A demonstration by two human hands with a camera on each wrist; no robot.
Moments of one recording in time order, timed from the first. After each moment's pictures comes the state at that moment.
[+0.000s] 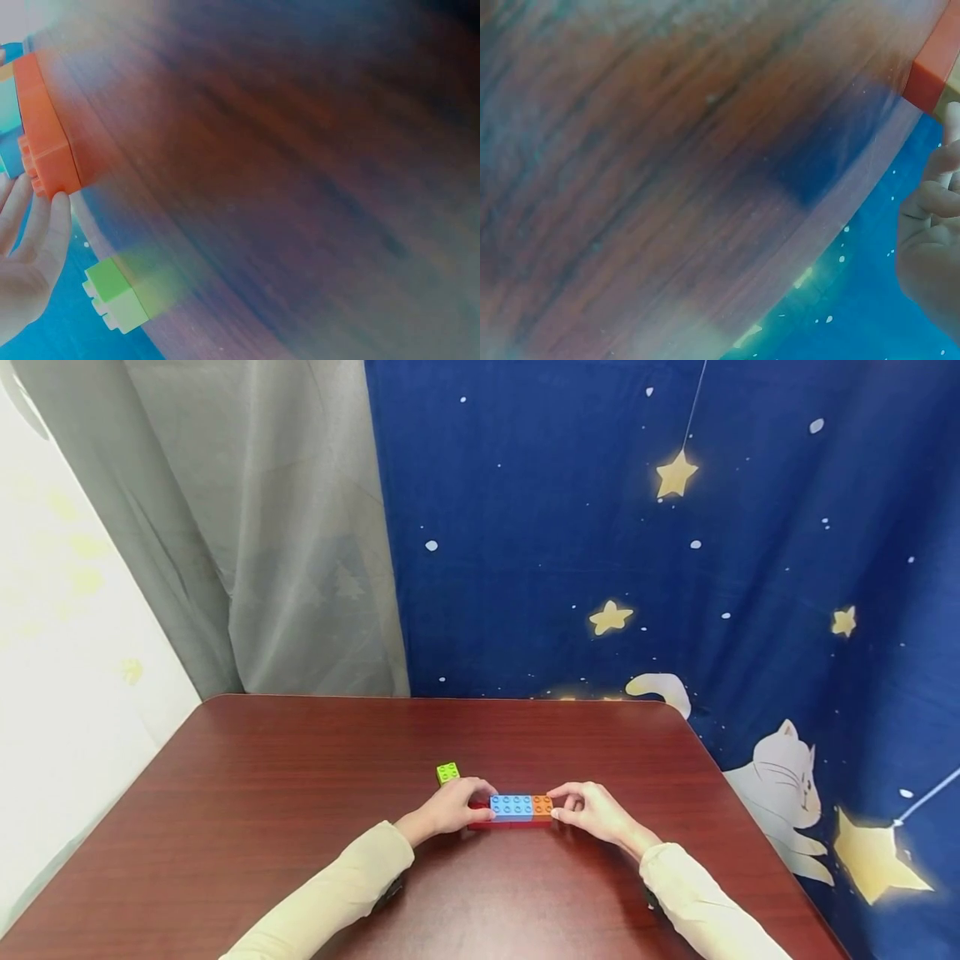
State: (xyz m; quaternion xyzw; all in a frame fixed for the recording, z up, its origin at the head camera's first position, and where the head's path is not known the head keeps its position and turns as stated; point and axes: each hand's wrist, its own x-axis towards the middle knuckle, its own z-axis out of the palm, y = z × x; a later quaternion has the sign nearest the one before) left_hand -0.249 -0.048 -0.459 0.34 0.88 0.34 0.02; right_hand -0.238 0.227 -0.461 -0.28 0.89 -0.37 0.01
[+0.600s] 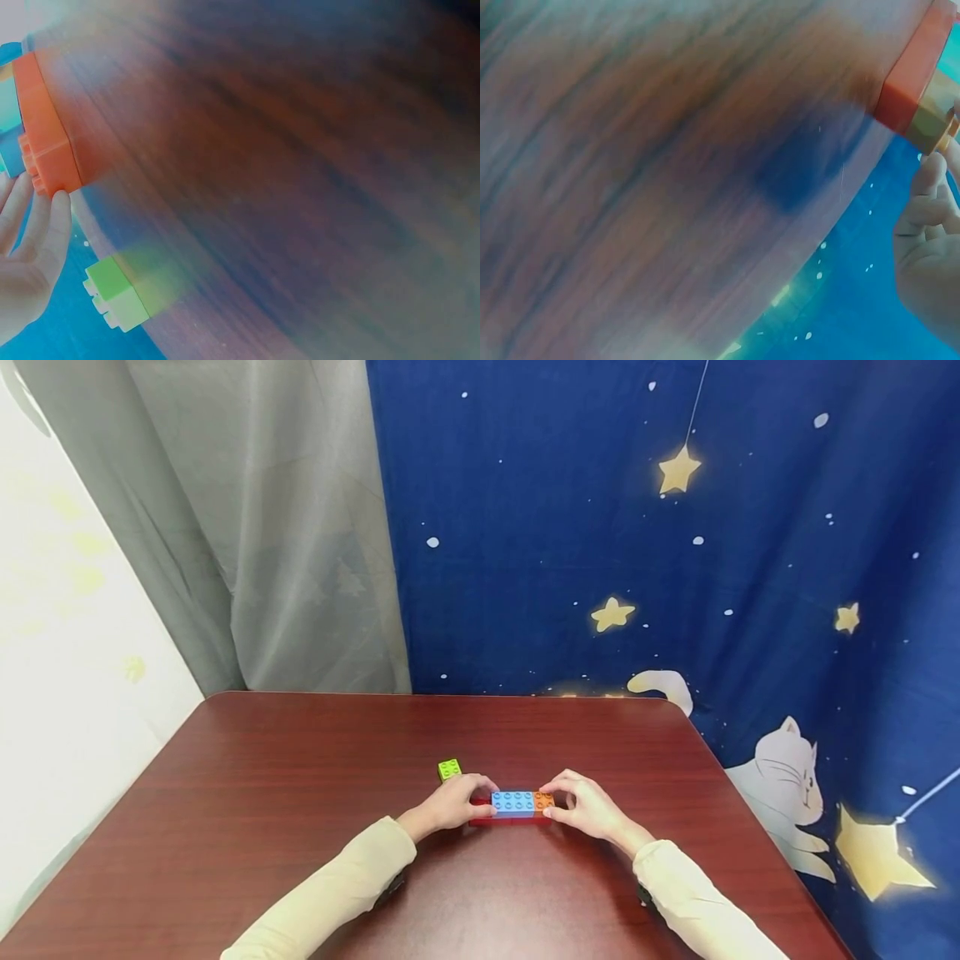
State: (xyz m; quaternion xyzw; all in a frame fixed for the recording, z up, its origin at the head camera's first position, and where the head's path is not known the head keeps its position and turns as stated) left_hand -0.249 -0.046 -0.459 0.31 0.89 0.32 0.05; right_hand -0.238 0.216 -0.460 -0.32 0.88 -0.34 -0.06
